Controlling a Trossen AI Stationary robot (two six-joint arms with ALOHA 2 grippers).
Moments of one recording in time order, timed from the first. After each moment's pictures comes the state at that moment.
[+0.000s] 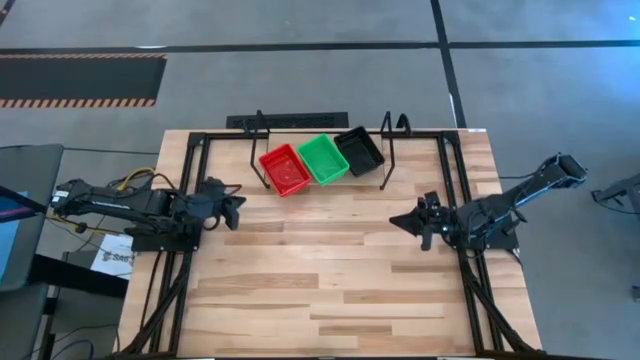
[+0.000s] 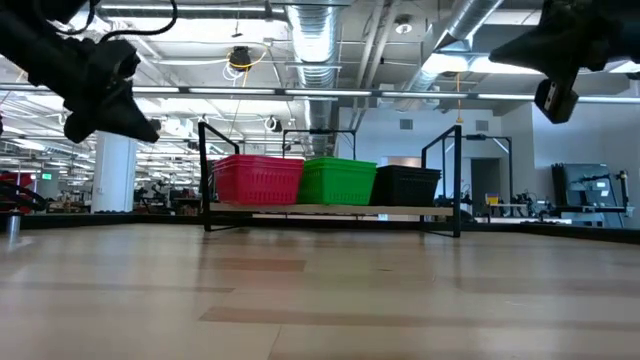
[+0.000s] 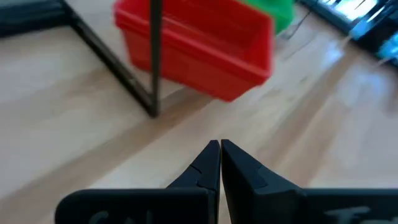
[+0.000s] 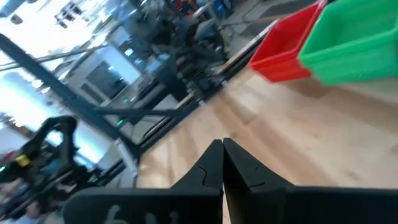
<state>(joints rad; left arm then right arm) -0.11 0.49 0.35 -0.53 -0.53 -0.78 0.43 0.57 0.25 0.22 0.55 0.77</state>
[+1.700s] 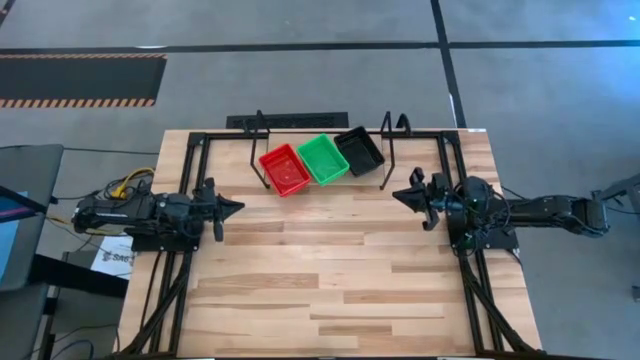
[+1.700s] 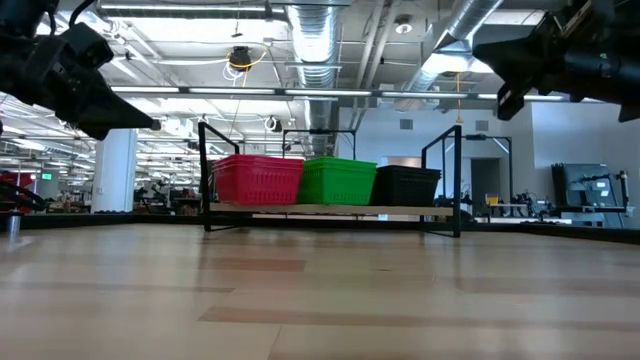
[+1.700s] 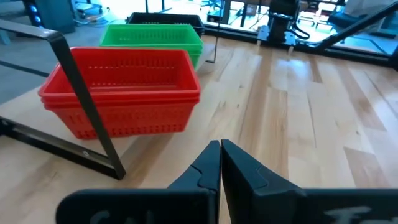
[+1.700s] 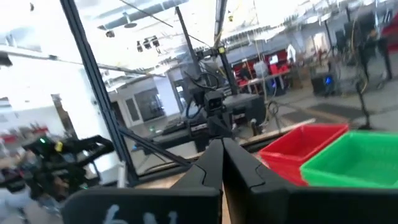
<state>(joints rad) -0.09 0.02 0.15 -0.44 -0.36 -0.22 -0.26 0.58 0.02 0.85 -0.24 0.36</state>
